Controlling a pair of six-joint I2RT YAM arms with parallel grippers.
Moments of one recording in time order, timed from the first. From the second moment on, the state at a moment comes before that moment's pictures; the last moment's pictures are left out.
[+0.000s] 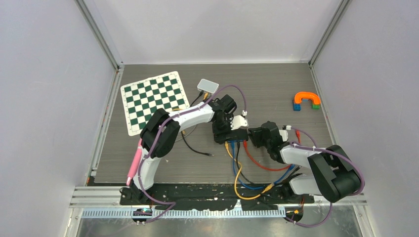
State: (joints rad) left arm -0.83 2.12 1.60 -0.76 0.28 0.62; right arm 0.40 1.31 0.29 0.30 0.18 1.63
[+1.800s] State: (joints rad) left arm -0.83 2.12 1.60 -0.79 0.28 0.60; right arm 0.48 1.30 0.31 0.27 0.29 1.51
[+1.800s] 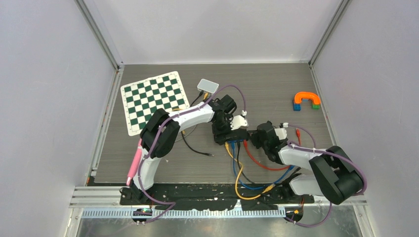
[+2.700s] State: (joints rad) left arm -0.84 2.10 1.57 -0.76 0.31 0.56; right arm 0.41 1.18 0.28 0.28 0.18 1.41
